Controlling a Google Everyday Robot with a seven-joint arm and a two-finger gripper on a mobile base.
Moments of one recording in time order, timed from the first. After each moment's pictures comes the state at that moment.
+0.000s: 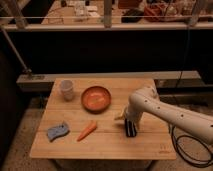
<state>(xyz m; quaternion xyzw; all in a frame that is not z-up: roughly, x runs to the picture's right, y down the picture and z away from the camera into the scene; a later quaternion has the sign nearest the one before) 0.138 0.201 0.814 -0.23 -0.25 -0.50 0.80</state>
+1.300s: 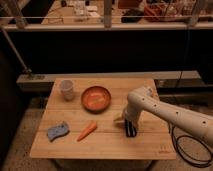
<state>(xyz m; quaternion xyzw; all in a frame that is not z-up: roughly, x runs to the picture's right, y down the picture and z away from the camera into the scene) 0.134 0.210 0.831 -0.25 -0.28 -0.51 0.78</state>
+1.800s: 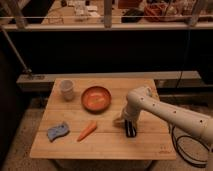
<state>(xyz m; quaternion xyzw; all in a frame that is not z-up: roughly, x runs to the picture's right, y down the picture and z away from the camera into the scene) 0.132 0.213 0.838 -0.25 -0.29 -0.51 0.77</state>
